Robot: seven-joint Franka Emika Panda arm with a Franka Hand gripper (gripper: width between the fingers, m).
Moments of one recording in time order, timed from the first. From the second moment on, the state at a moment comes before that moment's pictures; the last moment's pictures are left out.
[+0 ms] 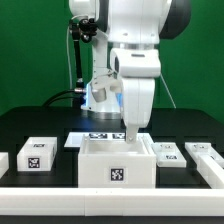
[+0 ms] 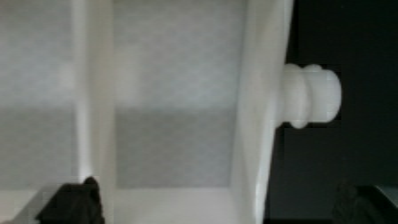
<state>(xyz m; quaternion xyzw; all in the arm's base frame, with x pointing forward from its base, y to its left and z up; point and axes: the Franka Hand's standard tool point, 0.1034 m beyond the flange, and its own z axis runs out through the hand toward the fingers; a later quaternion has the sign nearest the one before) 0.491 0.028 0.055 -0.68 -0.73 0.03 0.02</state>
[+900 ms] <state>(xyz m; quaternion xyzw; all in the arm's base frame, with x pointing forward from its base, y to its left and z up) 0.469 0.028 0.023 -0.69 -0.72 0.04 0.03</state>
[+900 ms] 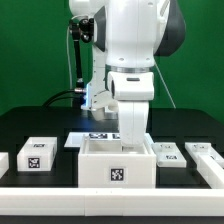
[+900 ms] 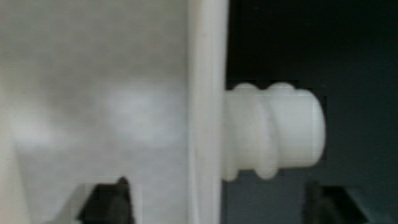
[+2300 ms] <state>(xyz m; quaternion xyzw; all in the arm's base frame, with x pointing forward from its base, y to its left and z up) 0.499 0.054 0.023 -0.70 -0.71 0.01 0.02</state>
